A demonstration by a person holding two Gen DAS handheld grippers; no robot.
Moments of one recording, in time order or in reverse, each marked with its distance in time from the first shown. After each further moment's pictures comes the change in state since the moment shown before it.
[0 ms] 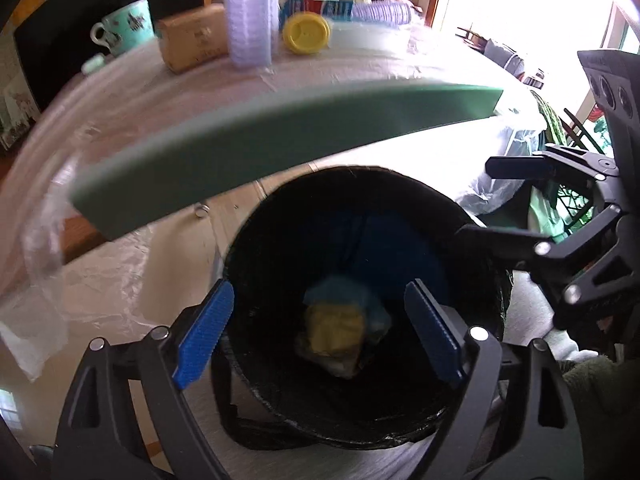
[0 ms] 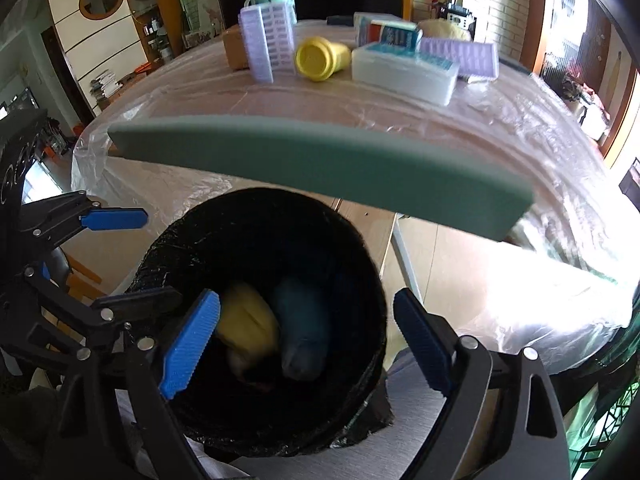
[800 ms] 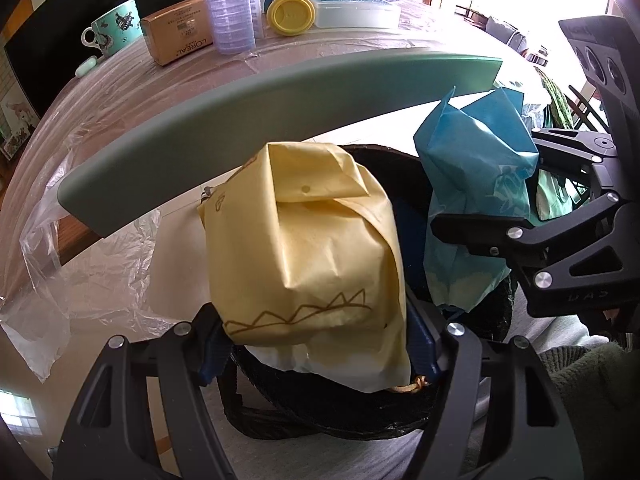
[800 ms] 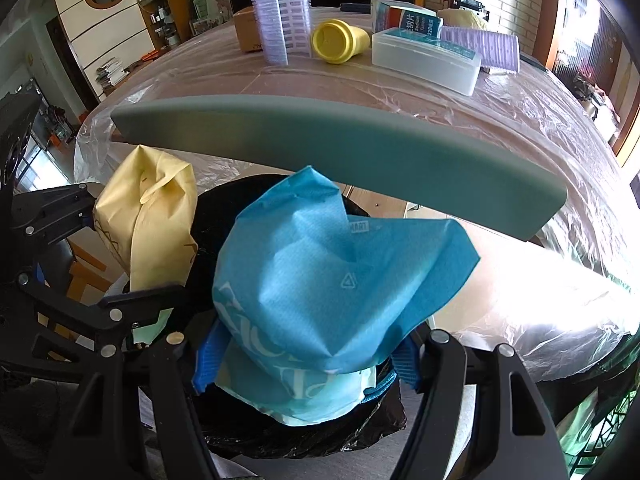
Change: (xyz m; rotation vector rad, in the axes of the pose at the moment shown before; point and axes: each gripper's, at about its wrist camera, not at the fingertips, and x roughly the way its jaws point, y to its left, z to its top) left arm 0.014 -0.014 -0.001 0.046 0.081 0.026; right arm 0.021 0.004 -0.001 -0.030 0.062 0.023
